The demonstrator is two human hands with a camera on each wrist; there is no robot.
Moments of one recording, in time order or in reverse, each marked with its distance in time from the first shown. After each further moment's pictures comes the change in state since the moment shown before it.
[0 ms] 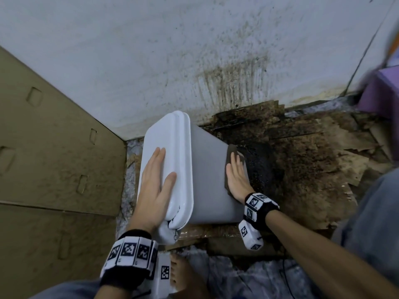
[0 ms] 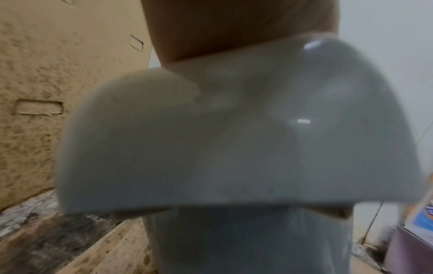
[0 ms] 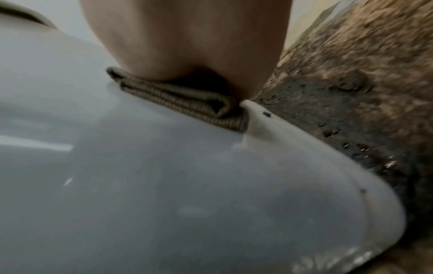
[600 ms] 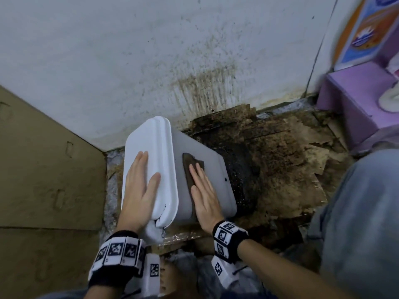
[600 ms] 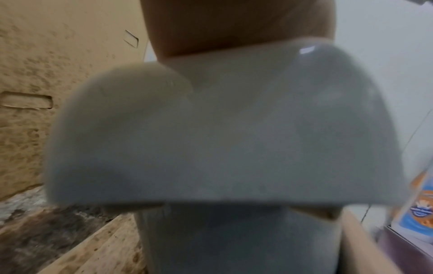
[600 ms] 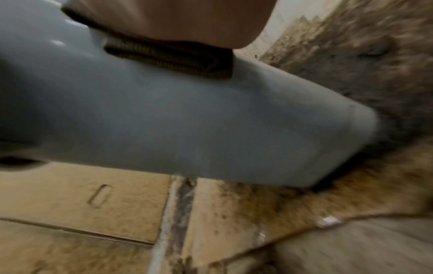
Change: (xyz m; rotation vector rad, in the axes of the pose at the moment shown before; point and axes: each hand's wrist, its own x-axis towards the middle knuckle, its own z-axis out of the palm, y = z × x) left_hand 0.003 -0.002 0.007 0.032 -0.036 0.039; right_hand -0.097 -0.035 0.040 0.199 0.278 -0.388
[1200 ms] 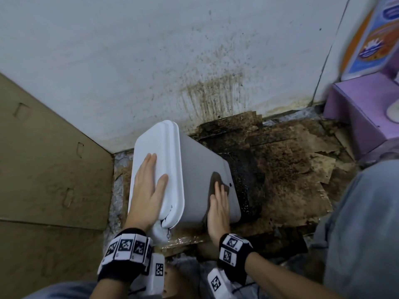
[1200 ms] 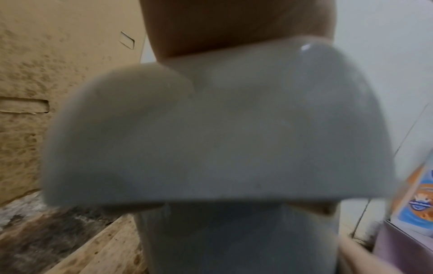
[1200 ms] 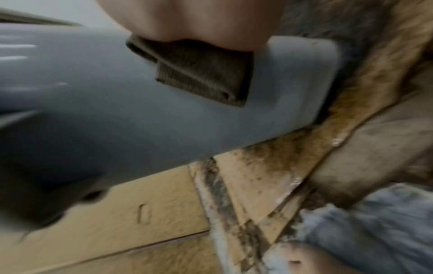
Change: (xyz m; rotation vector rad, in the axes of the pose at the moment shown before) left_hand 0.001 0.002 0.001 0.014 0.017 -0.016; right_hand -0.013 0.016 0.012 0.162 0.143 0.444
